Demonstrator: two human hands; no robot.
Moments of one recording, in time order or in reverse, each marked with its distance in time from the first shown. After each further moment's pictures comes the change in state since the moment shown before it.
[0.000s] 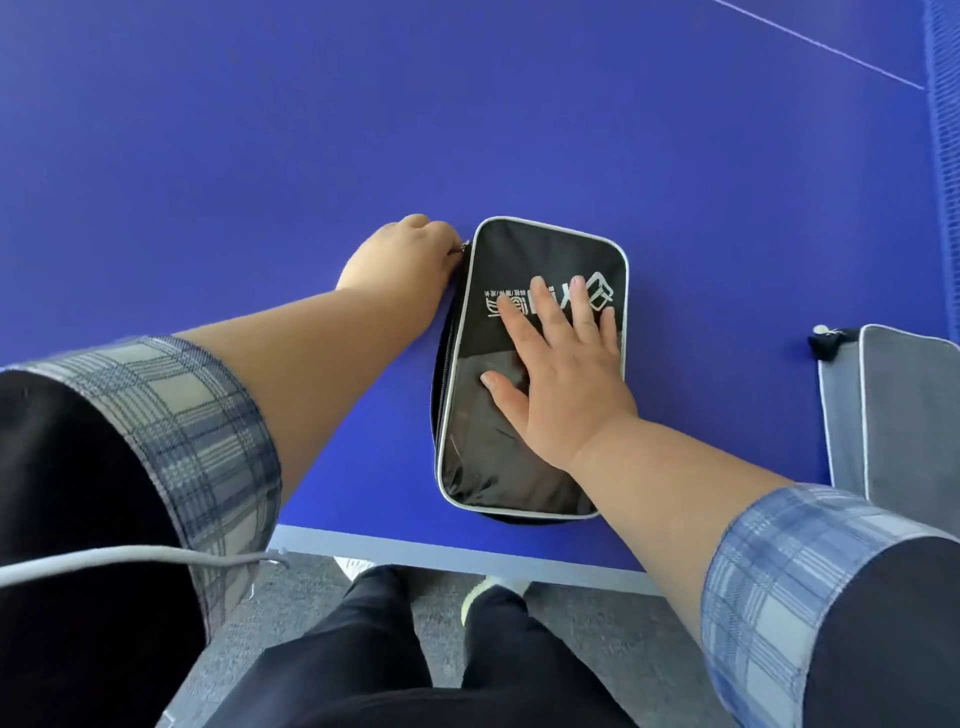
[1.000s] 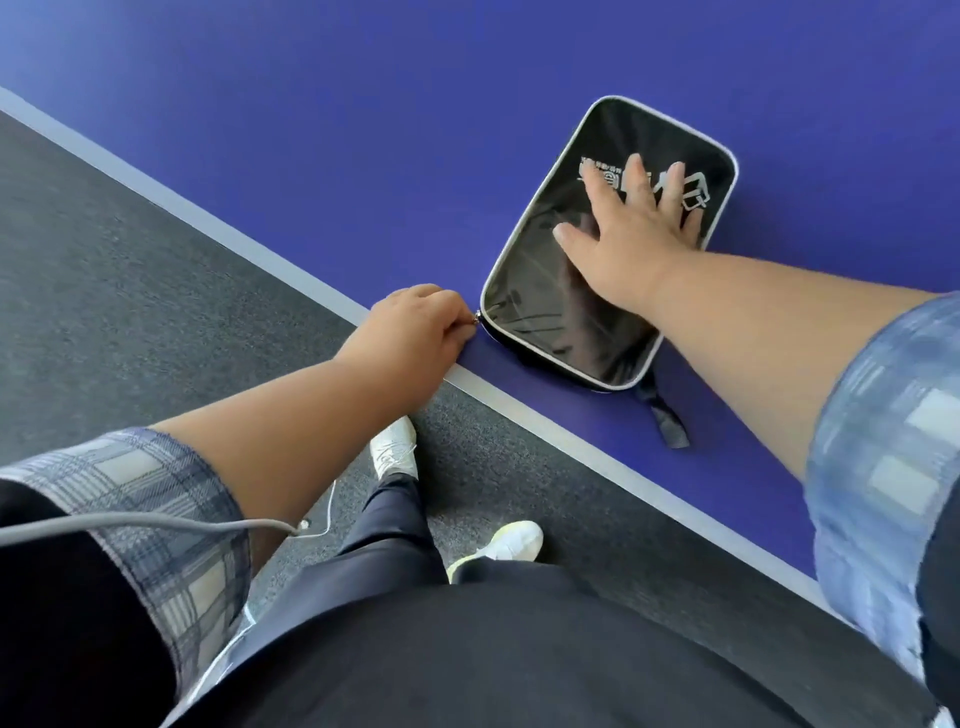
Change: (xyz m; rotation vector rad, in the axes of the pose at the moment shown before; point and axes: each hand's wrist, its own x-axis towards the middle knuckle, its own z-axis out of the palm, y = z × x) left_hand -0.242 0.029 0.048 -0.136 0.094 -0.195; right_hand 0.020 0.014 -0.009 0.125 -0.213 -0.082
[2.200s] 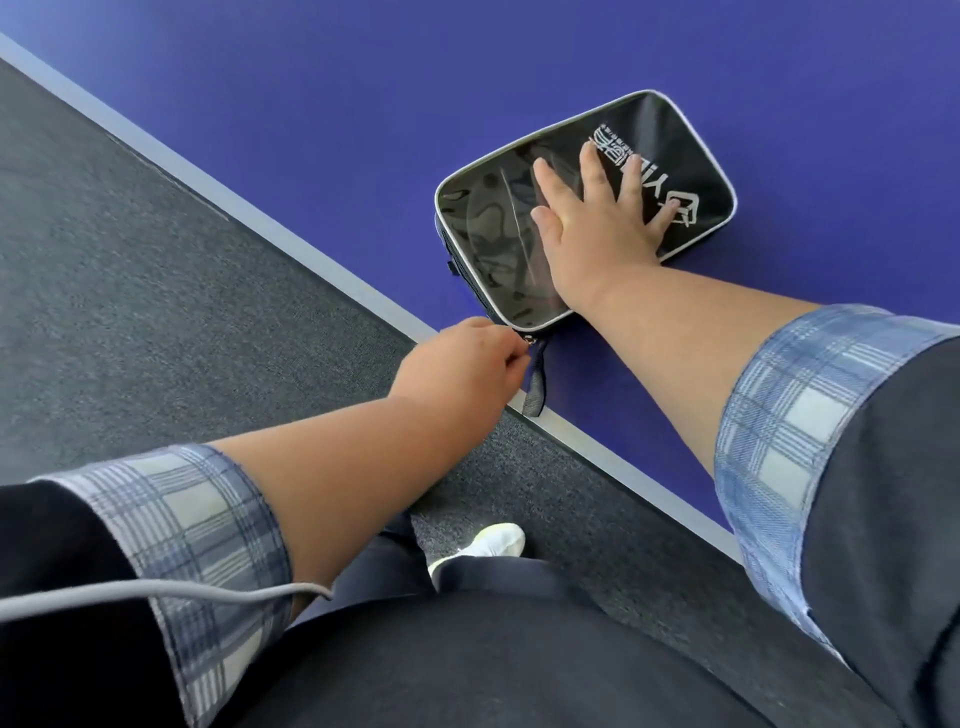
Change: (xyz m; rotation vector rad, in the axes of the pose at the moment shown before) left_hand -0.027 0.051 0.047 -0.037 0.019 -0.089; right_hand -0.007 -0.030 0.024 -0.075 0.170 -0.075
